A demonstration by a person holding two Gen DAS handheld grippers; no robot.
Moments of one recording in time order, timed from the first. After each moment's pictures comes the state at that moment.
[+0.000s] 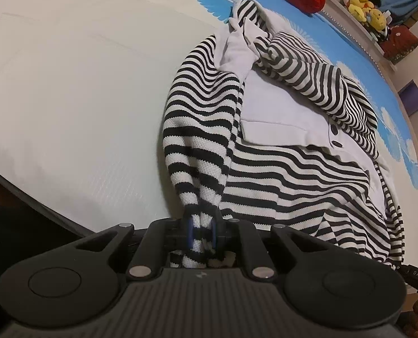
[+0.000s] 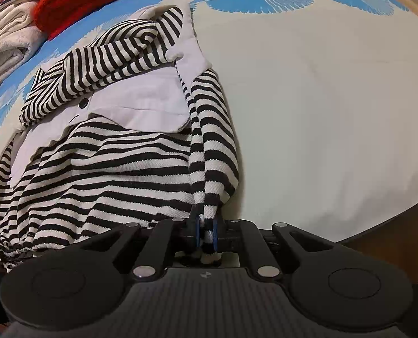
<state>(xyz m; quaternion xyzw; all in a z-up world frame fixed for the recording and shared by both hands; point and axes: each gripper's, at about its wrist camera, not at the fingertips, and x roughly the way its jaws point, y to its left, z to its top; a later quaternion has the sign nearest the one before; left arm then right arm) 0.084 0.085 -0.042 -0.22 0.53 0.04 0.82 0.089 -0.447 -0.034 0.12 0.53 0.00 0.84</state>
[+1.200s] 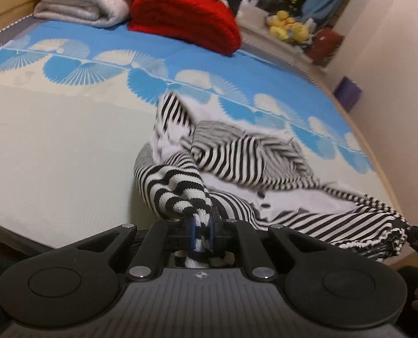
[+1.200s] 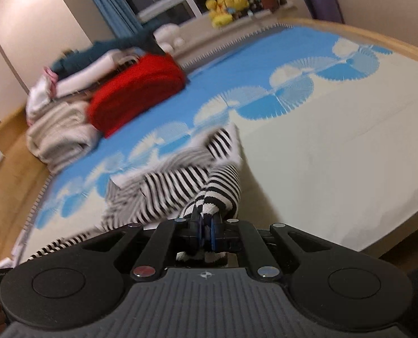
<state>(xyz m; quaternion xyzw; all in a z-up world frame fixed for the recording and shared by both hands) 0.015 0.085 0.116 -0.16 0.43 -0.08 0.89 -0.001 -0.494 0.110 0.24 0.34 0.05 0.91</state>
